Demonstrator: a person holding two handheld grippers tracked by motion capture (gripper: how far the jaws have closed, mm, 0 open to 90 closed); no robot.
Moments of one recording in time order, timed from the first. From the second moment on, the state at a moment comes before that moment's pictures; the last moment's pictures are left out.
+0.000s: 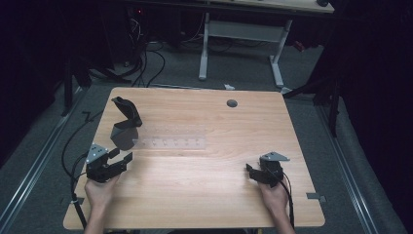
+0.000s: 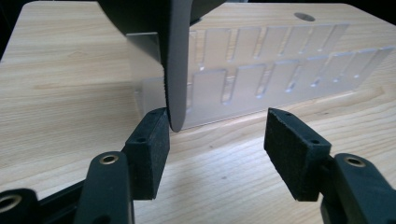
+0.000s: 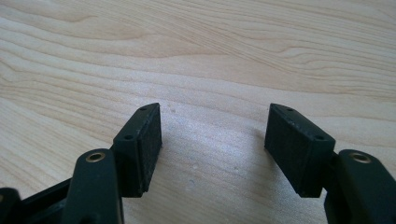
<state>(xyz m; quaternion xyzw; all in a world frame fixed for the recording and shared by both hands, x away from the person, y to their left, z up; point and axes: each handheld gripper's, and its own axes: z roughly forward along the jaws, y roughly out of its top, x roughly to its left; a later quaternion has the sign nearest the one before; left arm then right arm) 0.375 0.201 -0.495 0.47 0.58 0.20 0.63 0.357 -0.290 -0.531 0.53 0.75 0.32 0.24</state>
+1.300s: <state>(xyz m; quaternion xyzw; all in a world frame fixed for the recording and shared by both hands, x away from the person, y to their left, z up) 0.357 0.108 -0.528 0.56 0.55 0.12 0.60 0.356 -0.290 -0.531 0.53 0.75 0.32 0.24</state>
